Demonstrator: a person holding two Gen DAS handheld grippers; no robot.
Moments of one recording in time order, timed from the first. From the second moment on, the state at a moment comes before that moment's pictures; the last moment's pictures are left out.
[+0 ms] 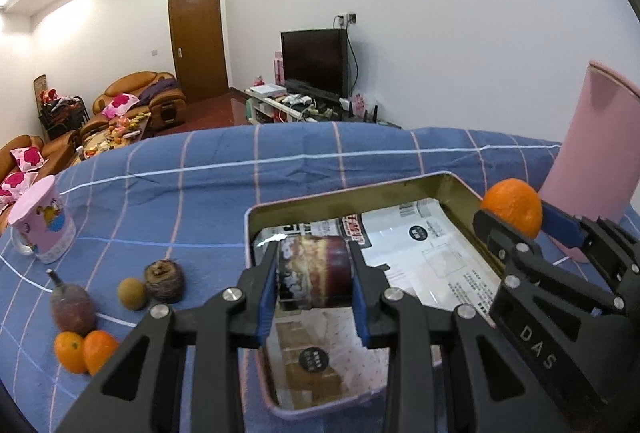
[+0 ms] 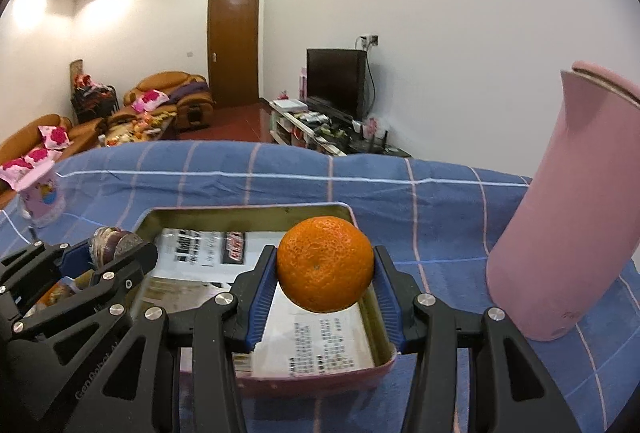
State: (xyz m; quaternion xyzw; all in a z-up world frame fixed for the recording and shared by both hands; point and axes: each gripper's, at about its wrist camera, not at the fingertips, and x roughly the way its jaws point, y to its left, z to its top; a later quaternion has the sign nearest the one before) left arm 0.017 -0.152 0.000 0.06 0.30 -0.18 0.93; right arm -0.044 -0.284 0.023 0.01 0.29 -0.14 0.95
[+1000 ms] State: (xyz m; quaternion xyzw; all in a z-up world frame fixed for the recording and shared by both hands) left arm 0.011 -0.141 0.002 0.06 0.25 -0.11 0.96; right arm -0.049 -0.293 0.026 0.04 0.27 -0.16 0.95
